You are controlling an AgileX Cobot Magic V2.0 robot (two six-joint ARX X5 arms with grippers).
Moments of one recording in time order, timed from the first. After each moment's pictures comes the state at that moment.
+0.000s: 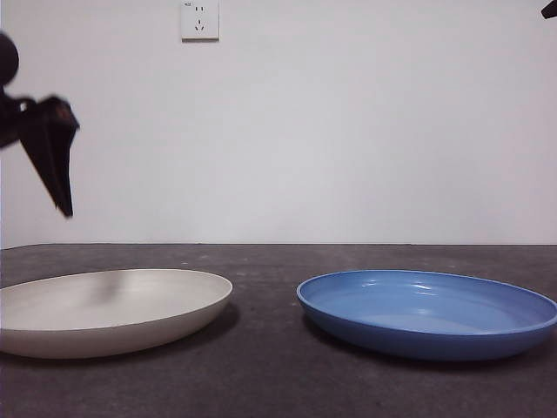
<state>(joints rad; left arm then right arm) -0.01 1.63 1.18 -0.96 0.42 -0.09 0.09 0.78 0.92 -0.56 -0.58 0.26</state>
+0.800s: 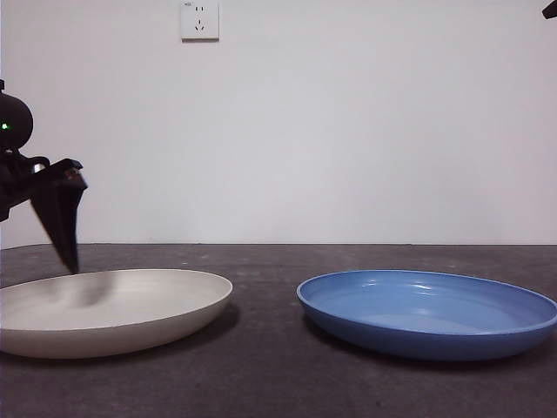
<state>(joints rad) 0.00 1.80 1.19 -0.87 0.44 -0.07 0.09 0.78 0.92 -0.56 -0.58 0.26</state>
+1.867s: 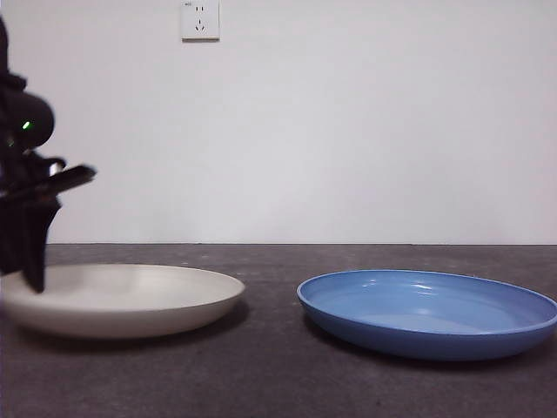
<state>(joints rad) -0.07 1.81 1.27 -0.93 0.34 -0.11 0.09 0.78 1.00 -0.79 -0.56 0.22</state>
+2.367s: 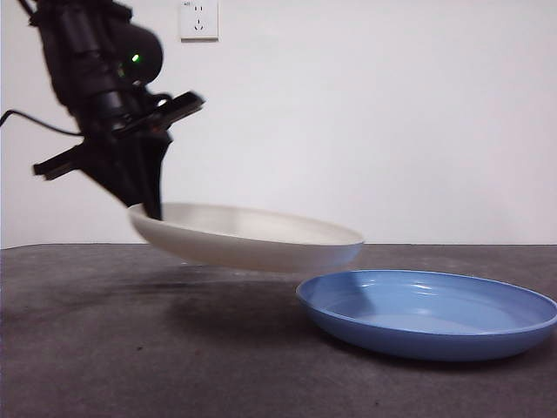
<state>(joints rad) -0.36 1.81 1.49 -1.02 0.34 -0.18 0.09 0.76 1.15 -1.04 -0.47 0.10</state>
